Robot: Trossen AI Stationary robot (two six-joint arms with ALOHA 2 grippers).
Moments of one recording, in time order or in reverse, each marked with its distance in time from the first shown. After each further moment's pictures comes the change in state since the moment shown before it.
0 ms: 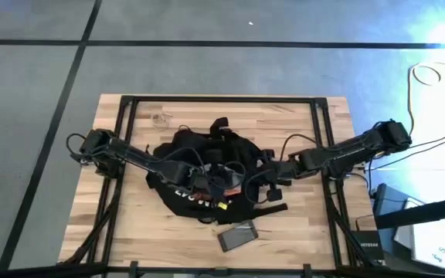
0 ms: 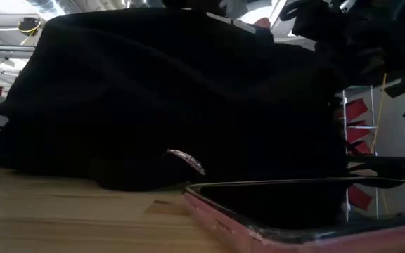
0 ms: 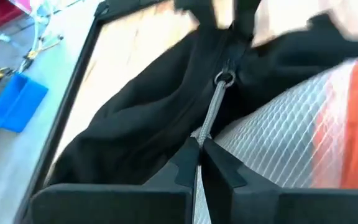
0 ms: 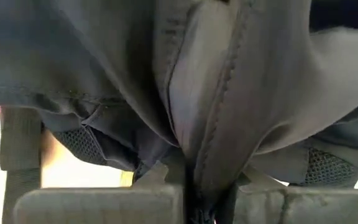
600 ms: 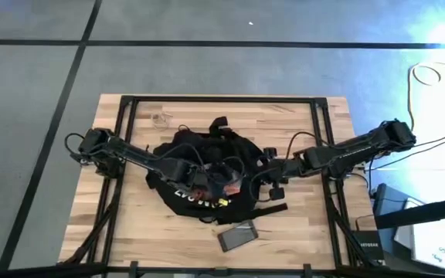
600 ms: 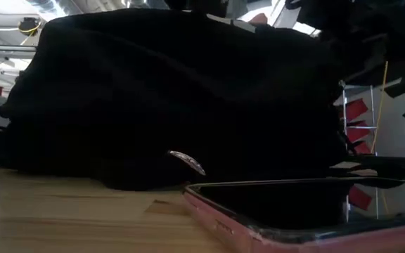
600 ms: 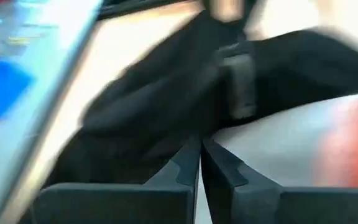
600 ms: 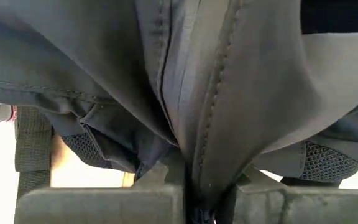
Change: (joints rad) left arm 0.009 -0.014 -0.001 0.031 0.042 -0.075; right arm 0.000 -0.068 0.000 -0.013 0.005 -0.006
